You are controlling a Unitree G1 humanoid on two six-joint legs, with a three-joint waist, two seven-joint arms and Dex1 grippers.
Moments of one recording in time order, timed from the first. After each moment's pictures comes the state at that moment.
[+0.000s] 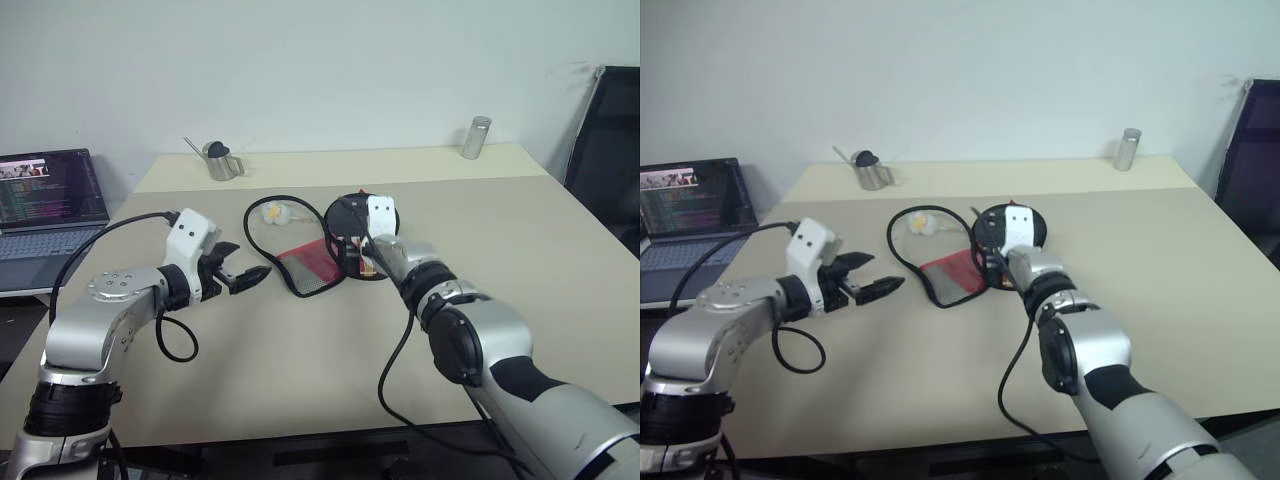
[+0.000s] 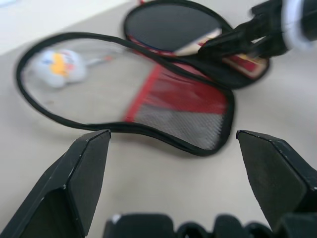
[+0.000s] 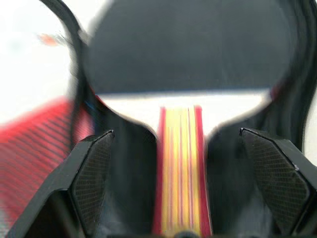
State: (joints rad) left arm -0.49 0.77 0.17 -0.15 -0.44 0.80 -0.68; right arm -1.41 0.02 -0.27 1.31 0.09 0.40 -0.03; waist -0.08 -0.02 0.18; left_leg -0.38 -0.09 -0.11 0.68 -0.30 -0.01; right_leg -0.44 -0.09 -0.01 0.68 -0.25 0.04
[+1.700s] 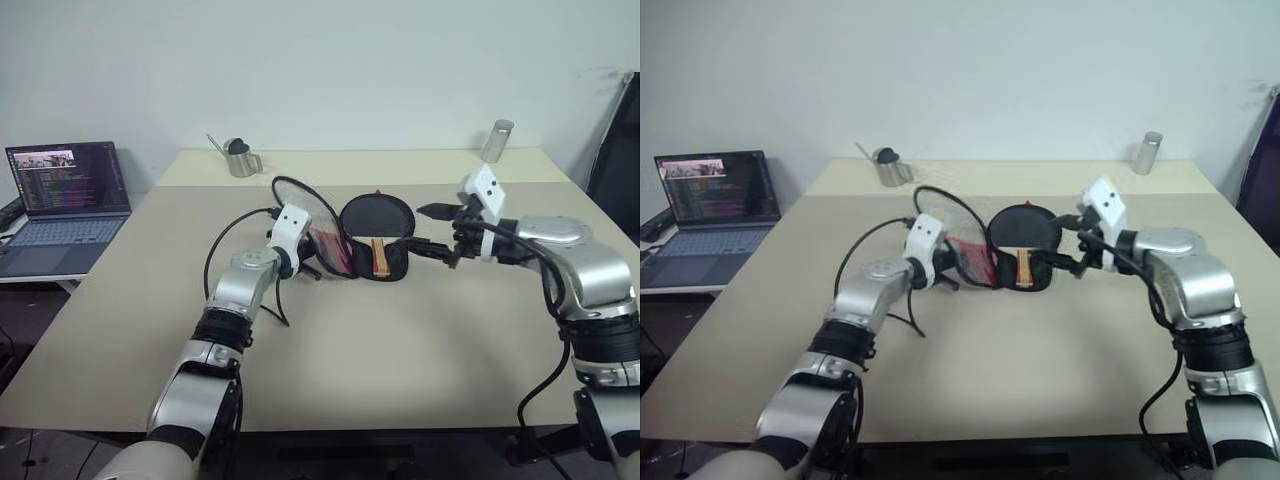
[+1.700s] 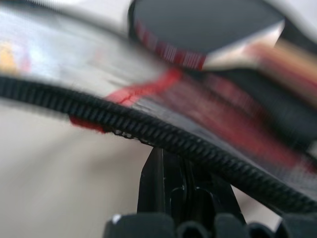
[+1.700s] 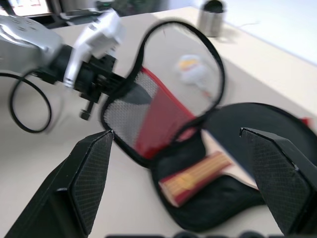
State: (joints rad) left arm -0.91 0.29 -0.07 0.55 -0.09 0.43 -0.52; right arm -0.80 -0.65 0.01 -0.01 0.33 0.70 0.93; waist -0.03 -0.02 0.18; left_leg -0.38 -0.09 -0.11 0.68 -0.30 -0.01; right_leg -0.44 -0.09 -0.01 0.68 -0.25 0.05
